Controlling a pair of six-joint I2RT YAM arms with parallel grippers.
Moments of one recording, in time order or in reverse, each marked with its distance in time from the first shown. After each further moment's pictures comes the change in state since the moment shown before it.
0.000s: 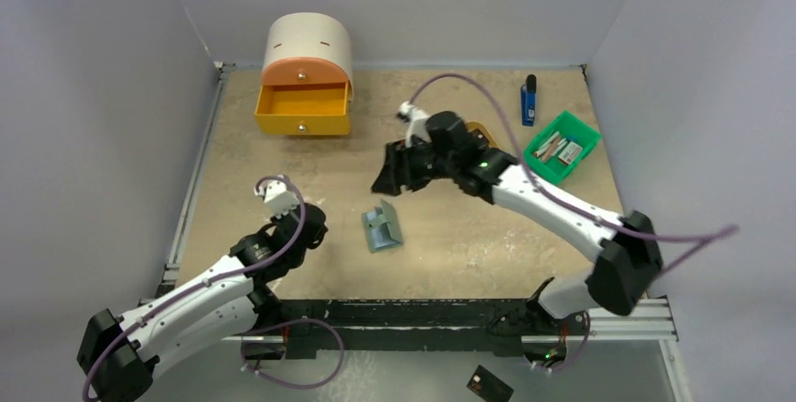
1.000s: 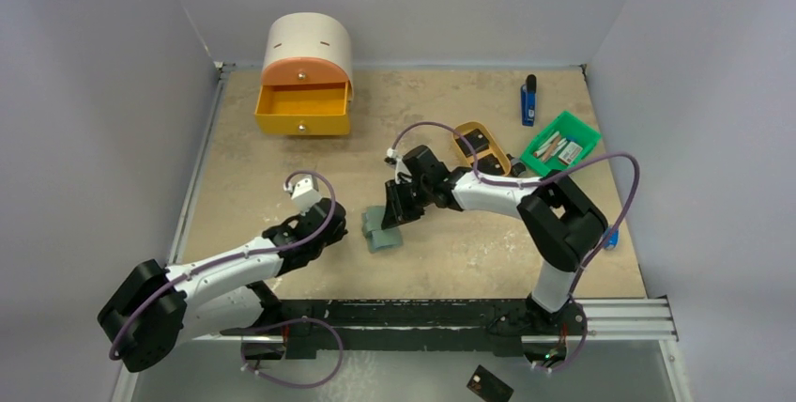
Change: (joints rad) left arm 0.000 0.318 -0.027 0.278 0.157 0.000; right arm -0.040 0.250 -0.200 0.159 -0.062 0.037
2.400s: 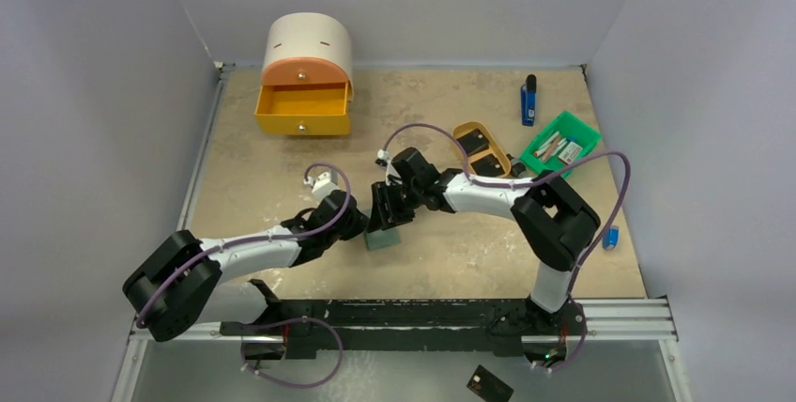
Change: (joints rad) left arm 0.001 0.208 0.032 0.285 0.212 -0.047; right arm 0.055 0.056 0.053 0.019 0.012 0.075
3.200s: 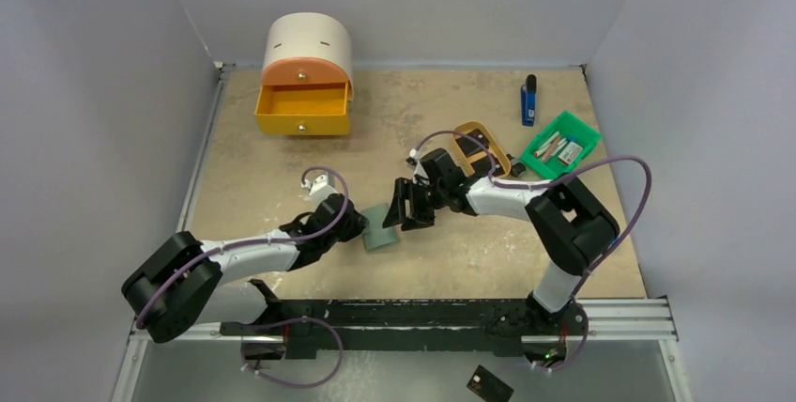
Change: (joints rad) left arm 0.004 -0.004 -0.048 0.064 -0.024 -0.006; right arm -0.123 -0.121 -0.183 0.061 -0.056 0.142
